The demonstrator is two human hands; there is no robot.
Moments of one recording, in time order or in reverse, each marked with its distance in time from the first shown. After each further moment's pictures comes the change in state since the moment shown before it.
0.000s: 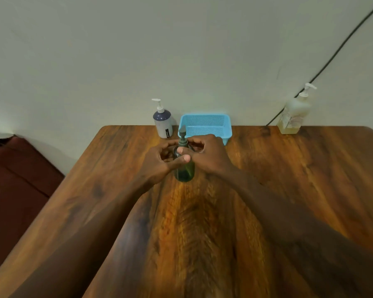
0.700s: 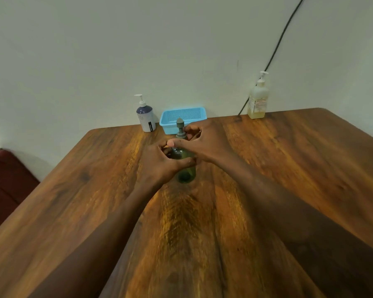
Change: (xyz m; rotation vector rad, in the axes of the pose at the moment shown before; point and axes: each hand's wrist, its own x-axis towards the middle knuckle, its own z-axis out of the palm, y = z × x) left_hand -0.093 -0.033 0.109 0.108 0.318 0.288; right_hand -0.140 -0.007 -0.037 -0.099 0.217 -0.150
